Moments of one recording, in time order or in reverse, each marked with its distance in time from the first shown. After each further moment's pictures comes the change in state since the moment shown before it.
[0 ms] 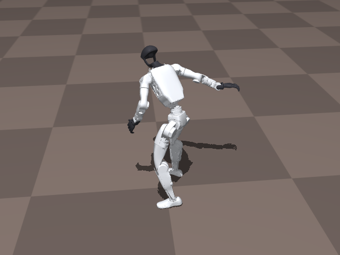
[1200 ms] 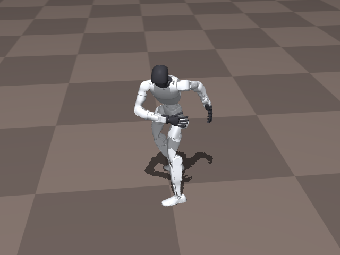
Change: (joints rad) left arm 0.530 -0.118 0.205 0.381 0.032 0.090 -0.288; right arm -1.528 0.298 1.697 -1.265 -0.294 -0.248 0.544; waist 1.108 -0.089 0.000; left_leg -0.306 -0.124 -1.104 -0.288 0.244 -0.078; right_leg 0.262 -0.084 -0.976 0.489 -0.364 -0.179
